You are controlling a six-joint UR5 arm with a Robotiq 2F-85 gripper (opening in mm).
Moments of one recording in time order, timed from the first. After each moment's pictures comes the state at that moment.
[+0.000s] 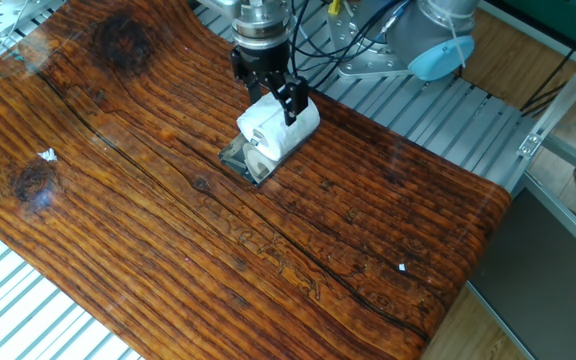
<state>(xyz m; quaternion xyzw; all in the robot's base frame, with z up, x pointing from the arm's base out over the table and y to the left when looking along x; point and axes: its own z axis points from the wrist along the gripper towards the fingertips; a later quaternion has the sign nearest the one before) 0.390 0.003 0.100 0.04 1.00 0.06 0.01</state>
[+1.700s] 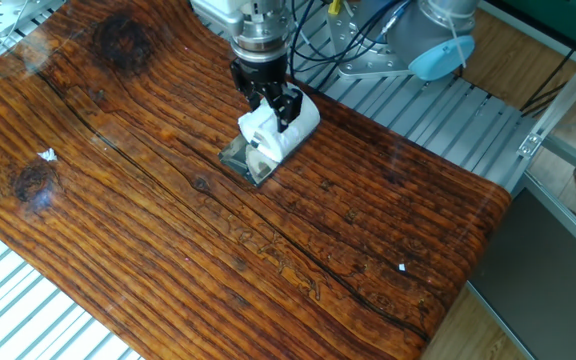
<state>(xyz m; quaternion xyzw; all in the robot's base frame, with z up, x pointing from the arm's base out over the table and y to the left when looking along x) 0.390 -0.007 0.081 0.04 1.00 0.05 0.01</state>
